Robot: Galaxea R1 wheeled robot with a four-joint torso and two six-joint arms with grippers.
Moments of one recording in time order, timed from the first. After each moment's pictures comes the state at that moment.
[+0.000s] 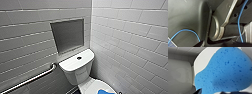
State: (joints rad) left arm 1.69 2.95 -2.43 0.08 -0.05 -0.11; right arm -0.89 2.59 -2.01 0.06 0.18 0.87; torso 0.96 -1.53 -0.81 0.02
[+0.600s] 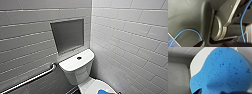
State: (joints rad) left arm 1.69 2.94 -2.43 0.08 -0.05 -0.11; right arm -0.89 2.64 -2.11 0.06 0.18 0.91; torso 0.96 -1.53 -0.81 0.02
